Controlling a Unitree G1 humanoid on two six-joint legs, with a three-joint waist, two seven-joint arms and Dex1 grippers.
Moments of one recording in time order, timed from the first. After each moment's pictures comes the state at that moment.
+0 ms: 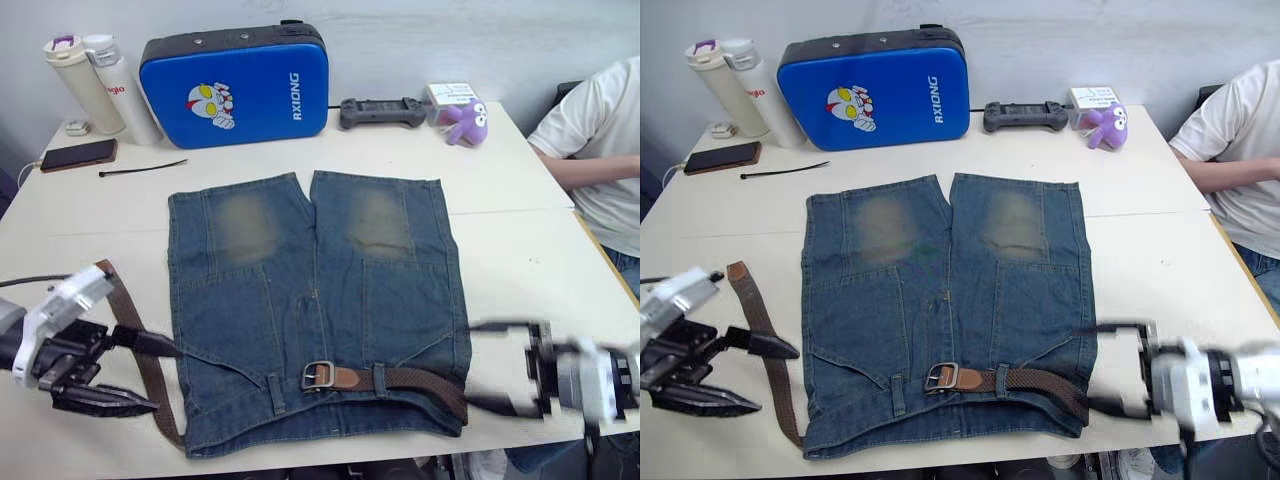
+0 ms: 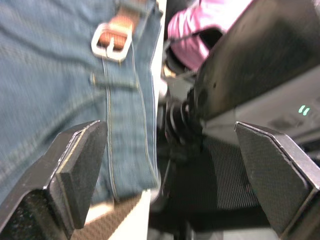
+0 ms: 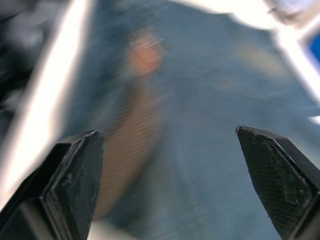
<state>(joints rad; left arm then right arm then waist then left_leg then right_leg) 0.16 1.35 0.33 -0.18 -1.03 0.61 -1.50 0.17 -1.29 -0.03 -0.24 0.67 -0.59 1.01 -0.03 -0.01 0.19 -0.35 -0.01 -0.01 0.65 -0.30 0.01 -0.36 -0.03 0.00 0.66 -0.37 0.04</state>
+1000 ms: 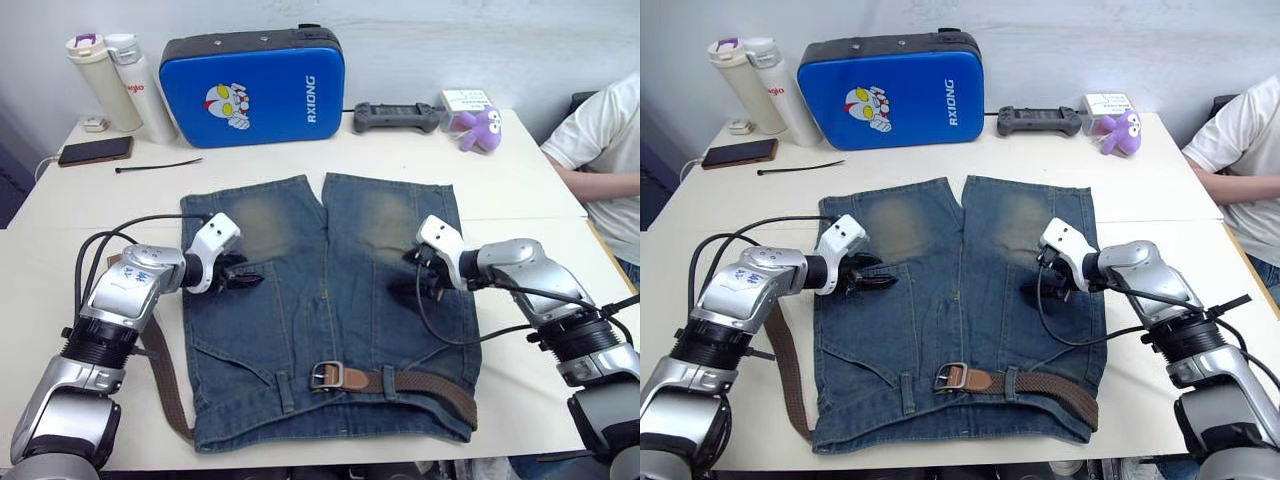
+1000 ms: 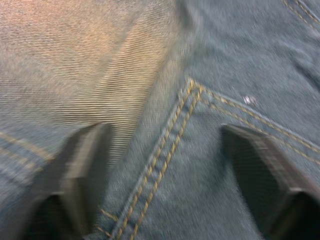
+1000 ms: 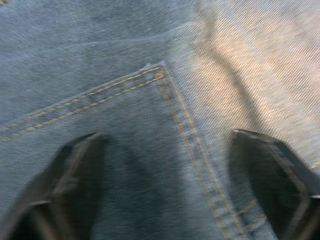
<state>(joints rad) -0.60 0.73 -0.20 0.12 -0.28 0.82 -0.78 -0.67 -0.74 0.34 0.23 0.25 0.61 0.96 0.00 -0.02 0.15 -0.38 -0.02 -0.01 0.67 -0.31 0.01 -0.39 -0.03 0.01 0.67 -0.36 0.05</state>
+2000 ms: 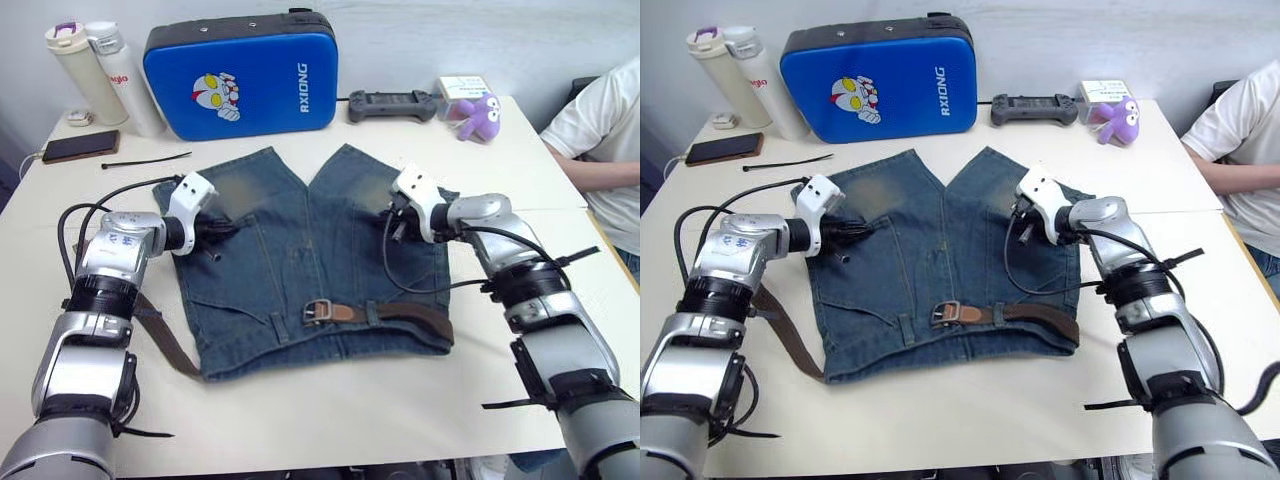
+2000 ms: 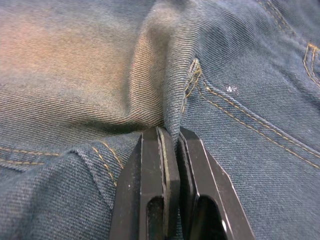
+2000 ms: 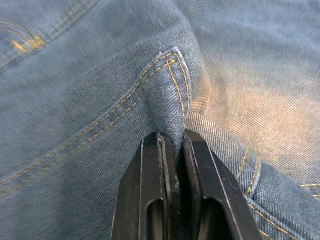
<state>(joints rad) -0.90 0.66 -0.10 0.70 -0.13 0.45 -0.82 -1.02 -0.47 0.26 0.74 0.05 0.32 0.89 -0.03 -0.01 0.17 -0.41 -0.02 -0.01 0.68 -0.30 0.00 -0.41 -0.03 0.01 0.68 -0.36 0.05</state>
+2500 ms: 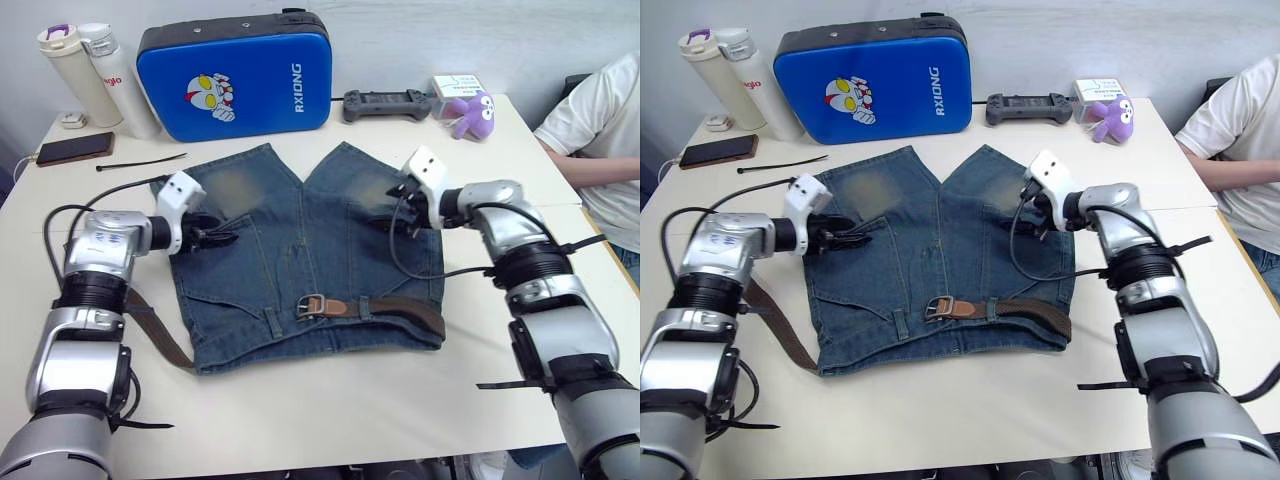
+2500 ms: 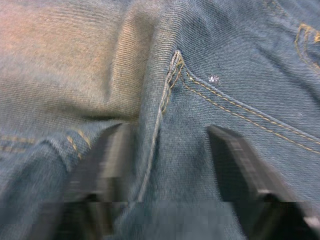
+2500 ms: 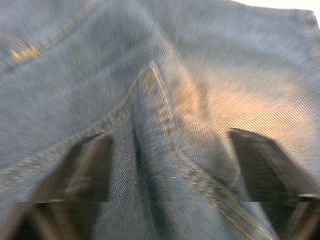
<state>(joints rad) -0.87 0.73 -0.01 0.64 -0.15 0.55 -0.94 -1.09 -0.53 0.17 0.74 0.09 0.34 1.06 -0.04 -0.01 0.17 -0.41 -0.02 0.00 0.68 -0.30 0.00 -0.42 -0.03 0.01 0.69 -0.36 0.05</state>
